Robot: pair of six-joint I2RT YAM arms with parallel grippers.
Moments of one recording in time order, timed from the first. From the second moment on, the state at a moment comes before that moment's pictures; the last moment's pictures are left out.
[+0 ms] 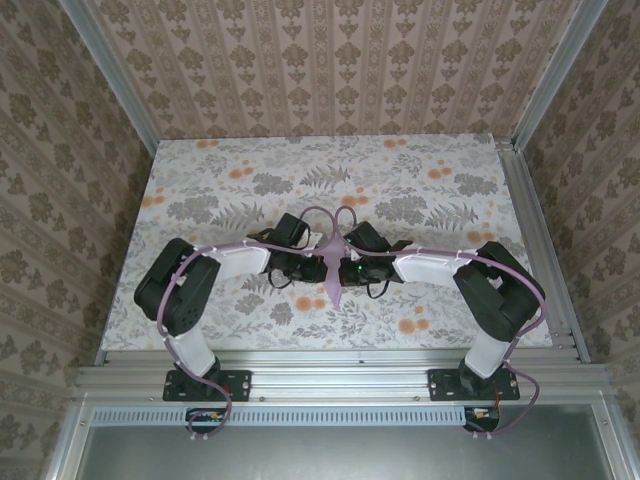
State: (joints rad) left arm -0.65 1.75 0.90 -0.22 0.48 -0.35; right arm 0.68 1.72 0.92 -0.22 -0.18 0.60
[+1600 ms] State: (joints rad) left arm -0.62 1.77 0.81 -0.06 0.56 -0.36; right arm 0.69 1.77 0.91 -0.08 -0.31 0.66
